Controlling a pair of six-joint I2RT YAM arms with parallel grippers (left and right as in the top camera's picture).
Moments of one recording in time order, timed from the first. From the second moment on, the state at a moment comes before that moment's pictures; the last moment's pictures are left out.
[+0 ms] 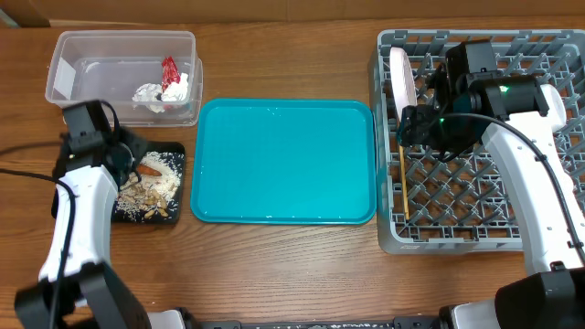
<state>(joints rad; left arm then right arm) 0.31 1.54 1.06 -0.55 0.00 -0.68 0.11 1.61 1.55 -1.24 -0.15 0.20</state>
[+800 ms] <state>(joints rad) -0.12 1.44 1.29 -1.45 0.06 -0.33 0.11 1.61 1.56 -1.31 -0.22 0.19</state>
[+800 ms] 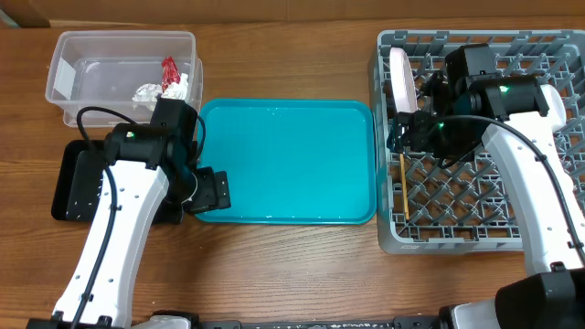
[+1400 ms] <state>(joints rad) -0.12 0.64 1.05 -1.11 -0.02 -0.28 0.11 0.83 1.07 -0.92 -0.08 0.25</state>
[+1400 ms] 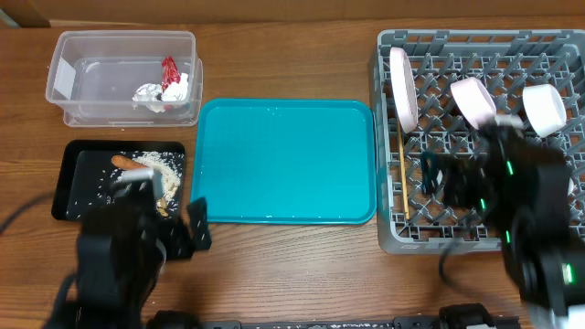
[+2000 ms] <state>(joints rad) -0.12 0.50 1.02 -1.20 -0.04 -0.28 0.11 0.61 1.00 -1.04 -0.06 0.25</state>
